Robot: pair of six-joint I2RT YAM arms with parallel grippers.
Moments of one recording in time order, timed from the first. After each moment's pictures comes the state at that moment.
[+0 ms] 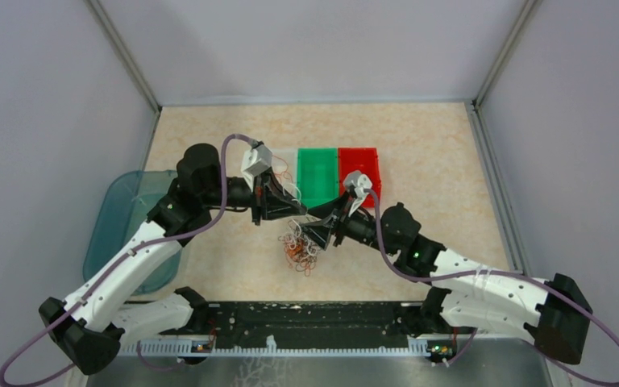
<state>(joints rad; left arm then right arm) -0.65 1.02 1.04 -0.13 0.94 -0.14 0.99 0.89 0.53 0.43 -0.14 0.37</state>
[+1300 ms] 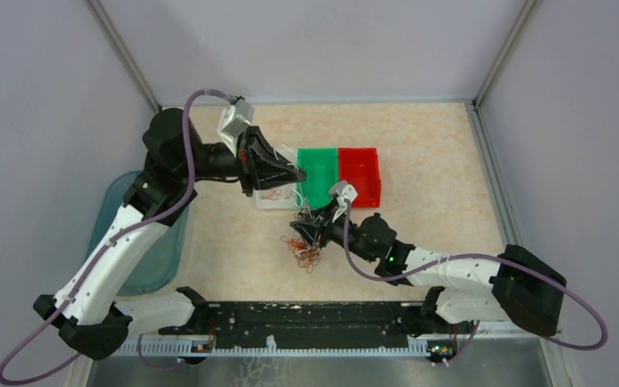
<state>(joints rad) -0.64 1.12 1.39 -0.21 0.93 -0.24 1.05 1.15 0.47 0.78 0.04 0.33</state>
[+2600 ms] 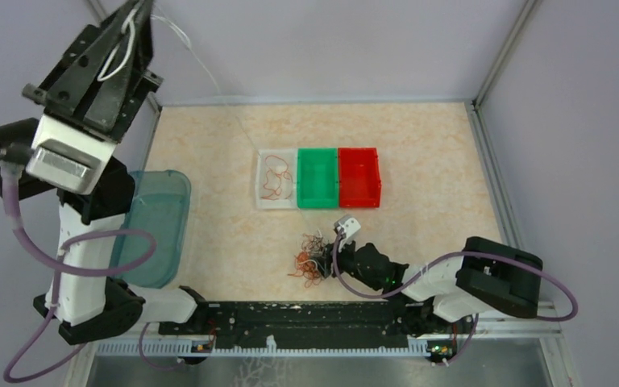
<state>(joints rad) -0.64 1.30 2.10 0.35 0.58 0.53 1.16 1.34 0.19 0.88 0.25 0.42</state>
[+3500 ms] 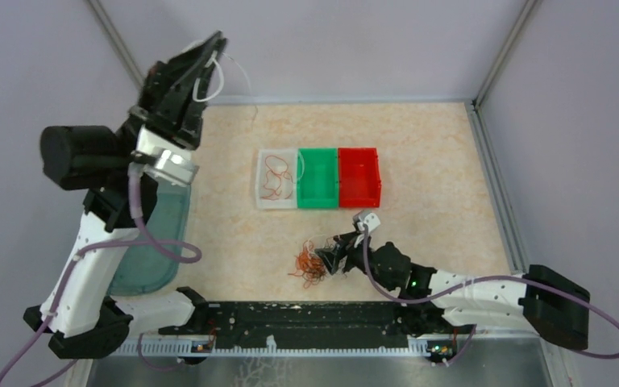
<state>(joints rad) -0.64 1.15 1.76 0.32 0.54 0.92 1.16 0.95 0.16 0.62 0.32 0.42</state>
